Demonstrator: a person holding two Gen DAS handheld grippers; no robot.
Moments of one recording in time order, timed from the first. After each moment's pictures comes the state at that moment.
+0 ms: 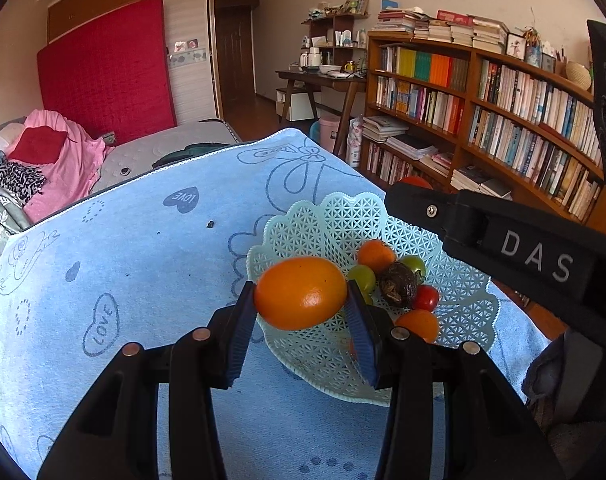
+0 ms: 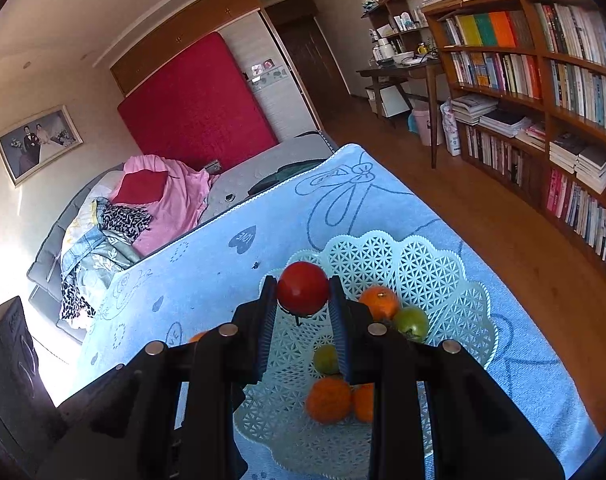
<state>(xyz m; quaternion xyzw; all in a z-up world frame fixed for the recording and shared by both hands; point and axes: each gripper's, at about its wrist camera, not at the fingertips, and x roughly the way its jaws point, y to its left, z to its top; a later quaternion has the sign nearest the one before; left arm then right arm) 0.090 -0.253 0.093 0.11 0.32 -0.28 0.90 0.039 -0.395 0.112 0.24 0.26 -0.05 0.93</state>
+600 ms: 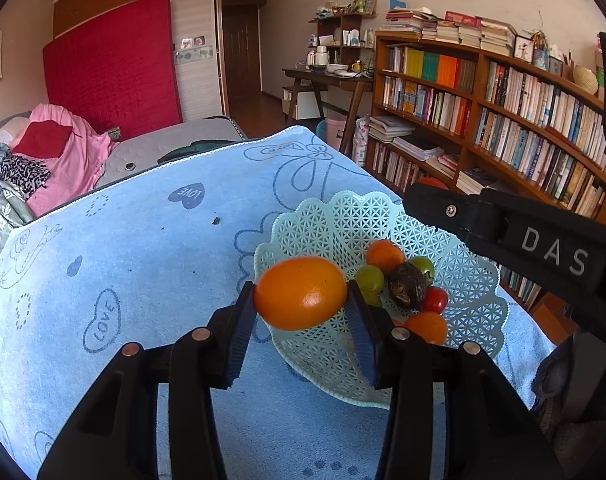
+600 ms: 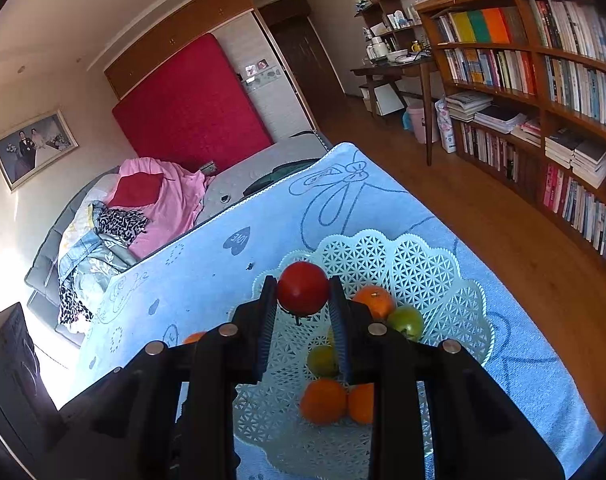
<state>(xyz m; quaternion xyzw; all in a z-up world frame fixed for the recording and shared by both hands) 0.093 -0.253 0.091 0.10 0.32 -0.27 0.90 0.040 -0.398 0.108 0.25 0.26 -0.06 0.93</state>
